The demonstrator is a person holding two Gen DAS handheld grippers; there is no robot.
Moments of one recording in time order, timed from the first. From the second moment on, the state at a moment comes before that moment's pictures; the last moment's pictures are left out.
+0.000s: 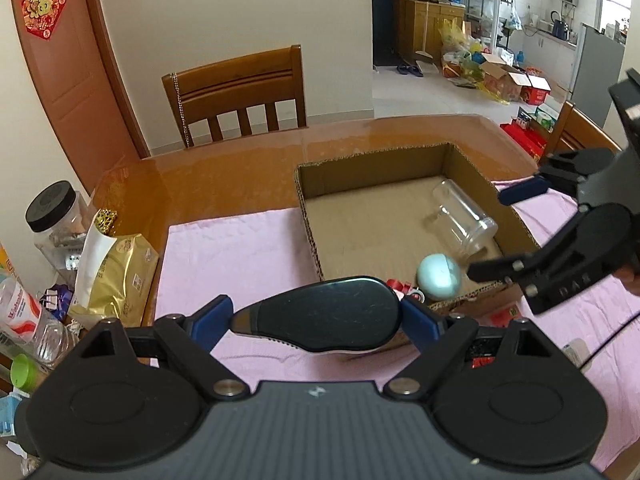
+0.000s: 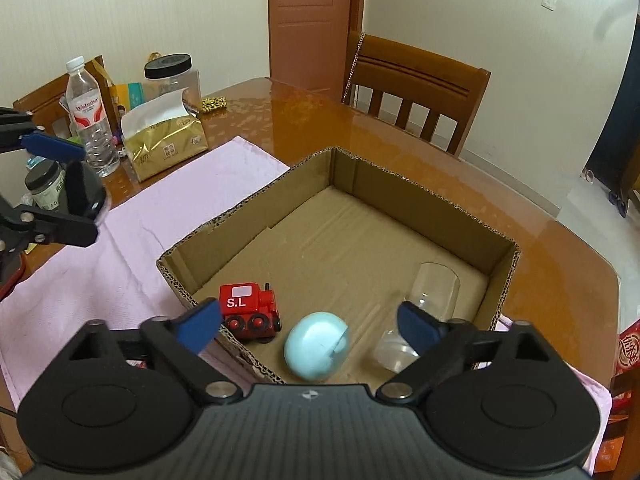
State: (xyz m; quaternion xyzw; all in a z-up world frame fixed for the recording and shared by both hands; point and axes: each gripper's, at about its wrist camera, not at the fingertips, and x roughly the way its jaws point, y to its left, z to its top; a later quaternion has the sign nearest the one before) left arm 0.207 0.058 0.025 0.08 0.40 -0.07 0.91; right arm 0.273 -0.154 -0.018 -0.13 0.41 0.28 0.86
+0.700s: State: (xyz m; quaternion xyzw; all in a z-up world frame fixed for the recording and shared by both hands) left arm 0.299 0.017 -0.003 0.10 0.41 -0.09 0.90; right arm 0.205 -0.180 -0.008 -0.06 0.45 0.14 0.88
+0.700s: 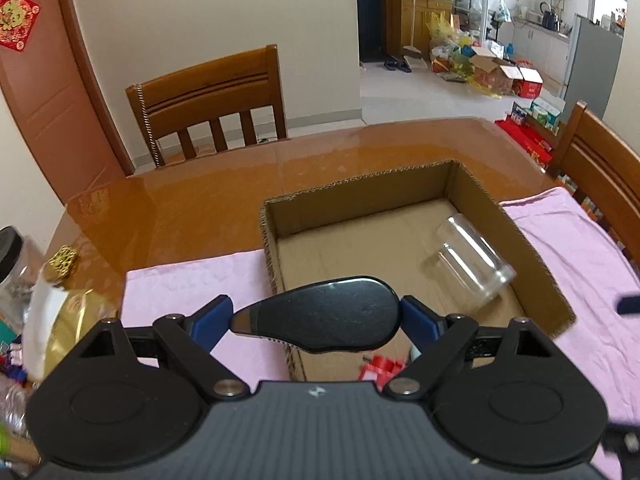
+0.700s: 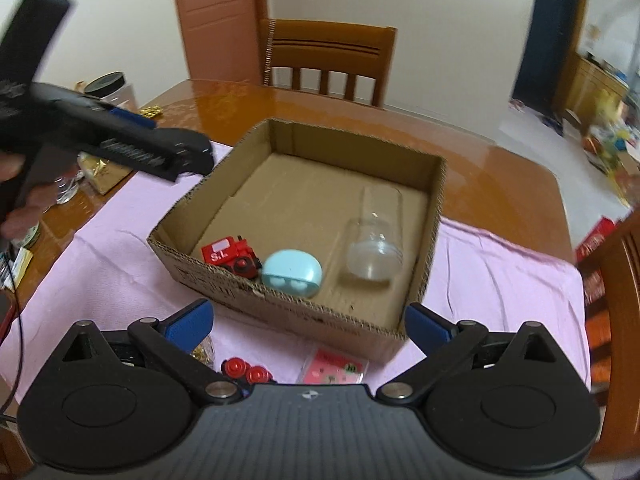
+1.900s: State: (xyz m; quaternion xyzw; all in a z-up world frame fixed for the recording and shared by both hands) left arm 0.186 0.034 -0.034 0.08 0.40 -0.08 0.91; right arm 0.148 -0.194 -0.046 -0.02 0.48 0.08 0.87
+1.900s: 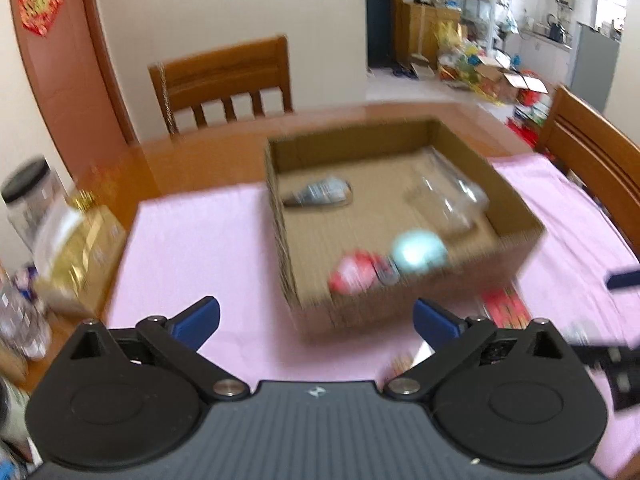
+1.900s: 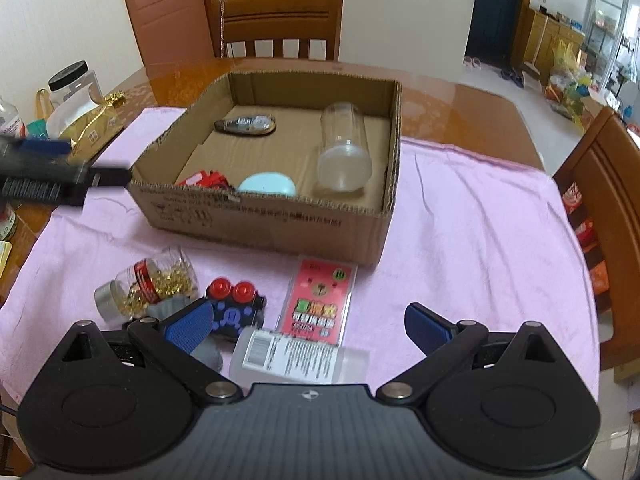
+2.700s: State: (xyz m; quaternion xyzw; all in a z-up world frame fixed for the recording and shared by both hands) left arm 0.145 0.057 -0.100 0.06 0.48 -0.05 0.87; right arm 0.144 -0.177 -0.082 -0.04 0.51 0.07 0.86
